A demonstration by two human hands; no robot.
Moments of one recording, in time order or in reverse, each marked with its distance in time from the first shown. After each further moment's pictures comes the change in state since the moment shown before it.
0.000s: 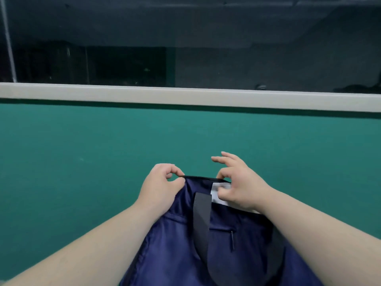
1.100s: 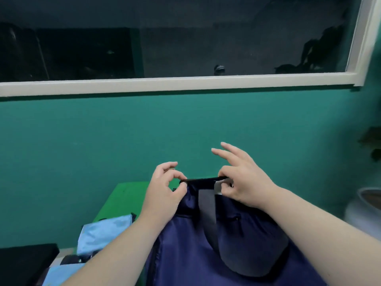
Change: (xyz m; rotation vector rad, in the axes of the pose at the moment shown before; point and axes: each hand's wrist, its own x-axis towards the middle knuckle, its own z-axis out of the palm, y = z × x) left_hand -0.247 0.092 -0.043 -0.087 -0.093 0.312; right_hand -0.257 -0.143 -0.113 -0.290 0.187 -0.105
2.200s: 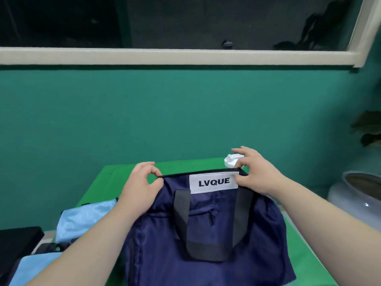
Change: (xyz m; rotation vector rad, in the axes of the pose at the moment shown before) left_hand -0.006 -0.051 0.009 0.178 -0.152 -0.232; right_hand -0.058 0.071 0.029 0.281 -0.258 0.507
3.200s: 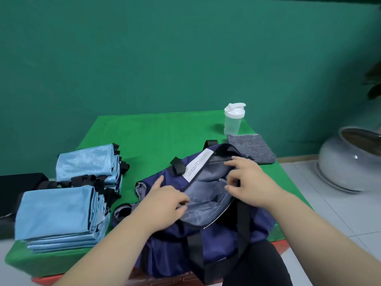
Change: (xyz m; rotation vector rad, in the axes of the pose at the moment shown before) left_hand -0.133 -0.043 0.072 0.537 -0.715 0.304; right_hand -0.122 0.008 0.110 -0.163 -0.223 0.012
